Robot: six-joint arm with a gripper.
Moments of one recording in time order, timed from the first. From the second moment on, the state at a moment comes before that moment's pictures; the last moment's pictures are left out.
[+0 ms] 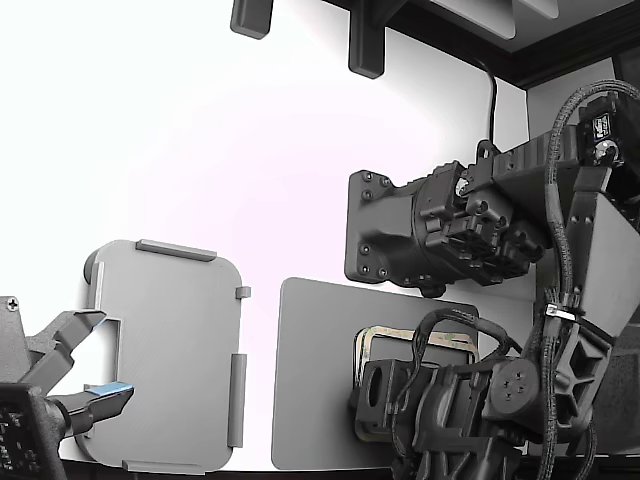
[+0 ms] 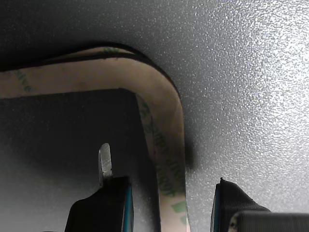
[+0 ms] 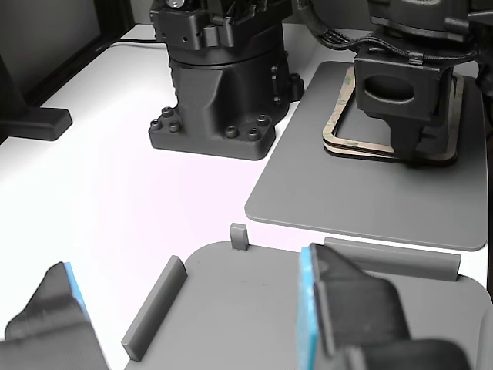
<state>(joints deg) 69.2 99.7 116.5 75.5 -0.1 -10.1</state>
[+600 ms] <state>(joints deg) 69.2 99.5 117.2 74.0 0.3 -9.8</state>
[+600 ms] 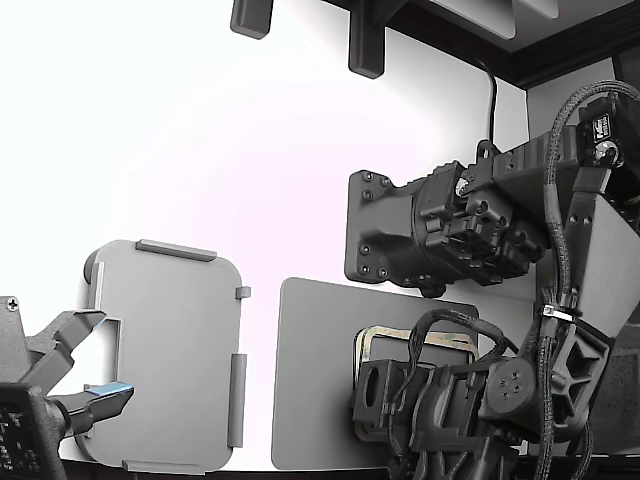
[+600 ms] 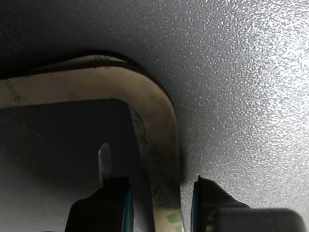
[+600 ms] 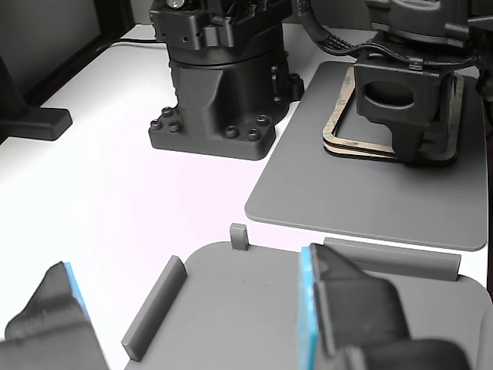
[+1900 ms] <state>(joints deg) 69.2 100.7 118.9 72.7 2.2 -10.1</state>
